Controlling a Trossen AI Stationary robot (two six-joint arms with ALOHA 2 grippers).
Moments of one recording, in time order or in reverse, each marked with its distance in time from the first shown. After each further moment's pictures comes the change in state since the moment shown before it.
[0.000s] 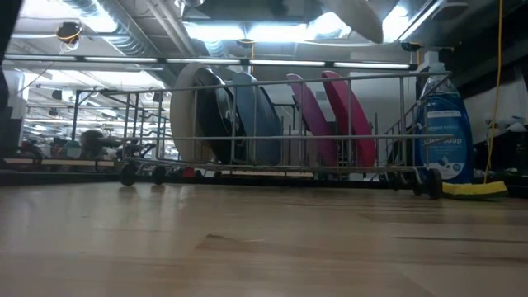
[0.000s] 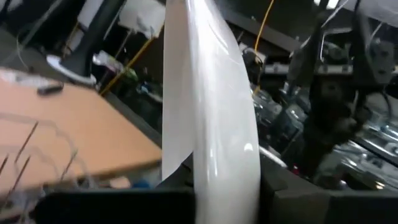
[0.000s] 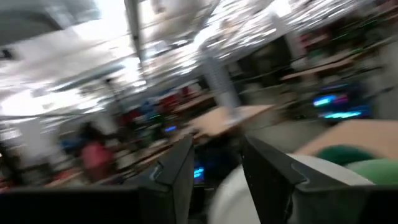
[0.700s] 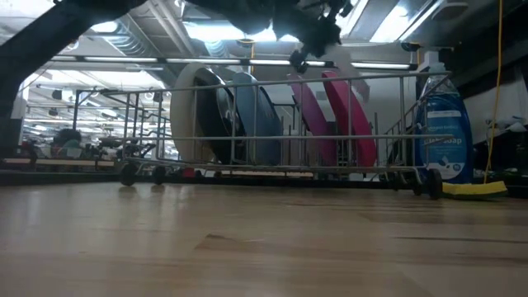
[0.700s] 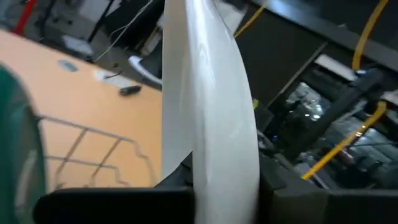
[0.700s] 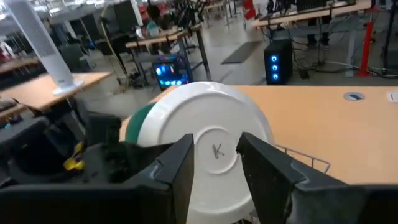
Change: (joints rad) left arm 0.281 0.445 0.597 -0.308 0.001 -0.138; right arm -0.144 -0.037 0.000 -0.445 0.471 -0.088
